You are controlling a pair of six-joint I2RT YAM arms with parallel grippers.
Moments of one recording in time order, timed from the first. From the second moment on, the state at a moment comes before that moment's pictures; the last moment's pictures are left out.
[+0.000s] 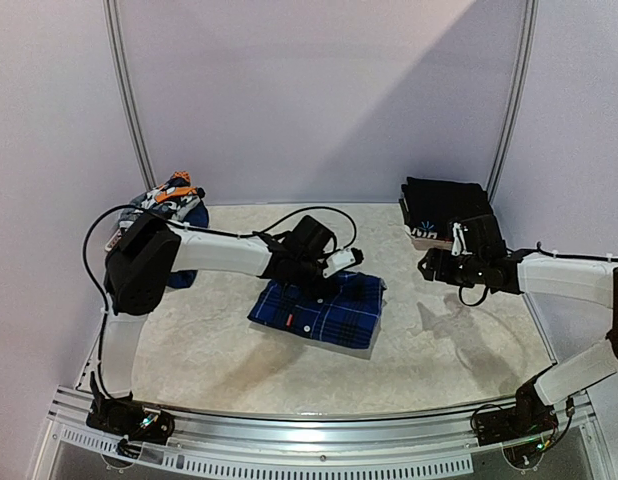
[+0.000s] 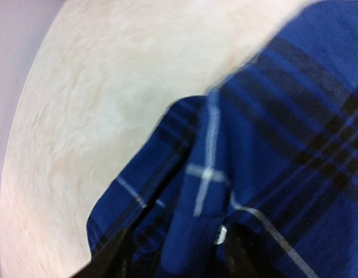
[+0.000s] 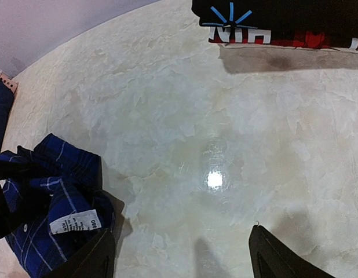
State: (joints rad) left arm -0.86 2.20 1.56 -0.22 -0.11 0.49; right arm 0.39 1.38 0.74 -0.08 0.02 0.50
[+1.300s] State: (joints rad) left arm -0.81 1.47 1.00 -0.19 -0.20 0.07; right arm 0.58 1.30 0.72 0.02 -0.17 0.46
